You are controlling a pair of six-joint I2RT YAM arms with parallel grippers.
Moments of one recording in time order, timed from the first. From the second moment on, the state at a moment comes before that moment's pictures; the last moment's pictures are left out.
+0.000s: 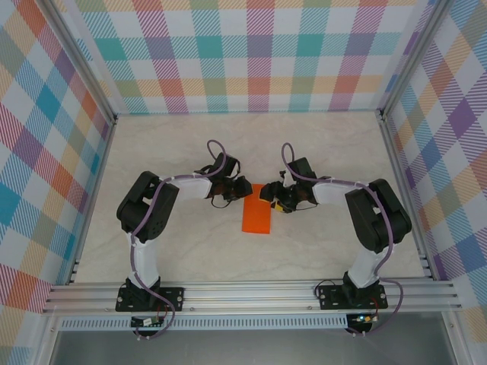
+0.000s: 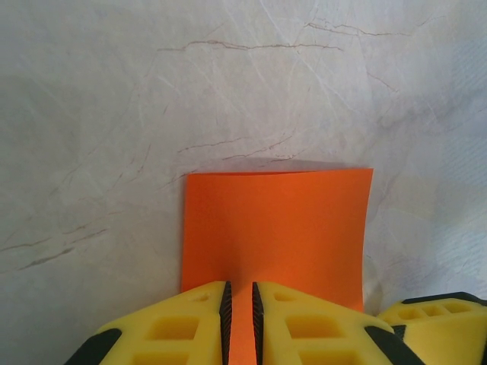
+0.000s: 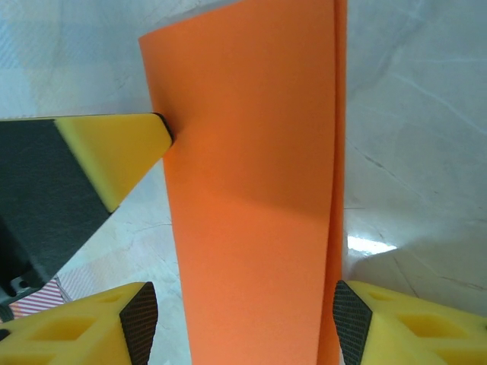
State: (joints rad) left arm -0.56 1.98 1.15 -0.10 0.35 -0.77; right arm 0.45 1.77 0.90 -0.14 -0.58 0.80
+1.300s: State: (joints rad) left arm -0.97 1.22 0.72 -0.27 -0.05 -0.40; right arm 0.45 1.80 1.15 -0.31 -0.62 0.81
